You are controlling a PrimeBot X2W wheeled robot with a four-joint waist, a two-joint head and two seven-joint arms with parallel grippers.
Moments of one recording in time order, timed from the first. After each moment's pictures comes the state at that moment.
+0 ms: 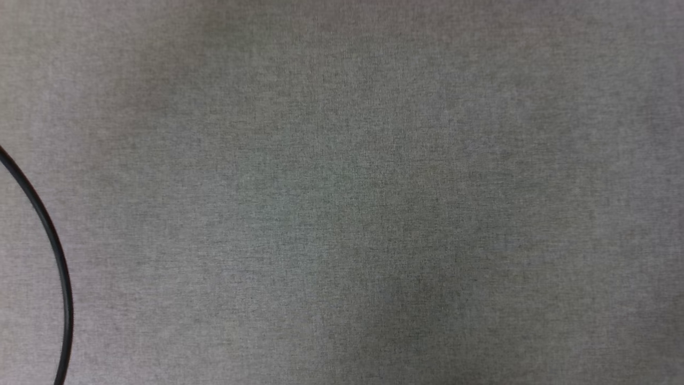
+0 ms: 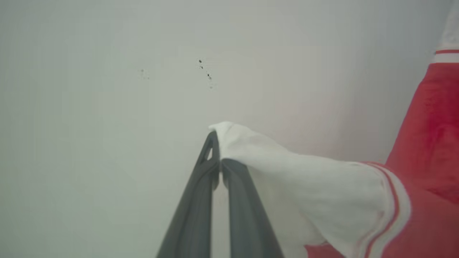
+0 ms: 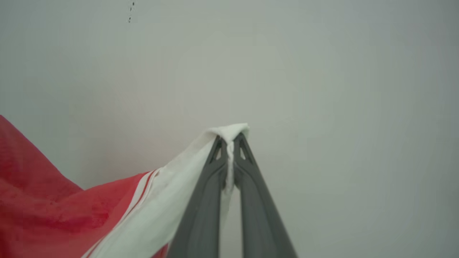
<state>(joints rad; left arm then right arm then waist) -1.96 0.58 -0.93 0.65 -0.69 -0.10 -0.02 -1.88 -0.56 0.64 0.61 0.53 0.13 0.20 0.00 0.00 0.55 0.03</state>
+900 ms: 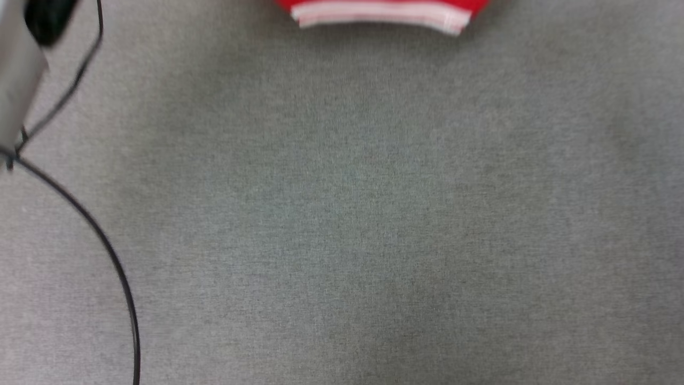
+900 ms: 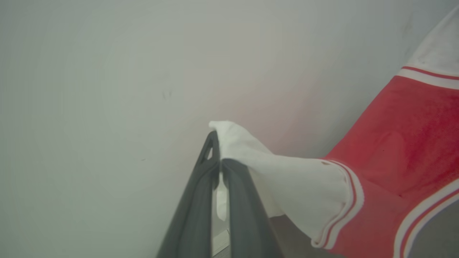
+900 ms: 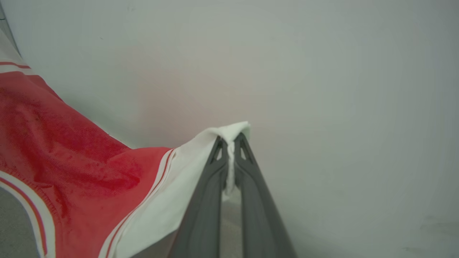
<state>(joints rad) -1.52 0.57 -1.03 0.77 -0.78 -0.13 -0.25 -1.50 -0.49 0.90 0.84 0.71 0.13 -0.11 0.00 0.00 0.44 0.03</state>
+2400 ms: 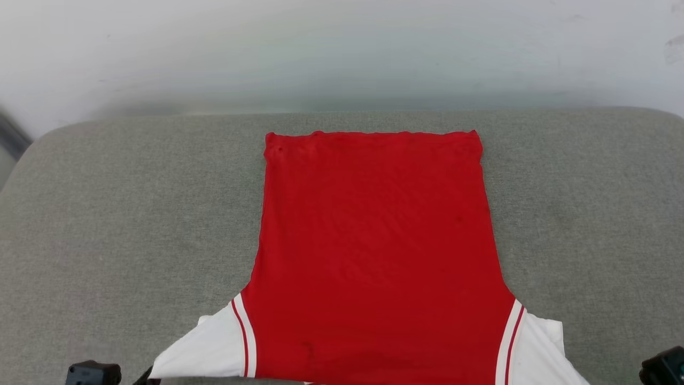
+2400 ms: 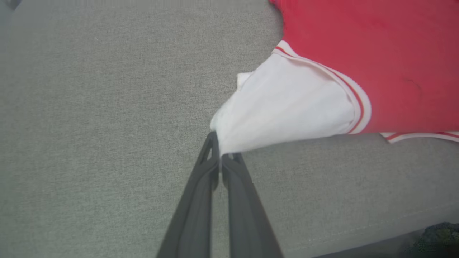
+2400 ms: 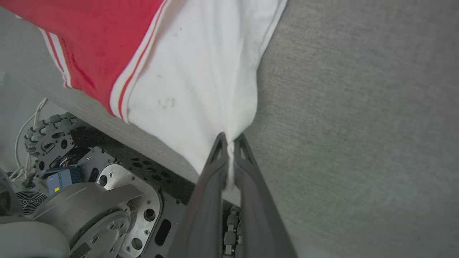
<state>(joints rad) -0.08 1.03 -0.98 -0.11 -1.14 0.43 -0.26 -0.02 -0.96 0.77 0.12 1.02 0.13 0.14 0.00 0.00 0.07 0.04</state>
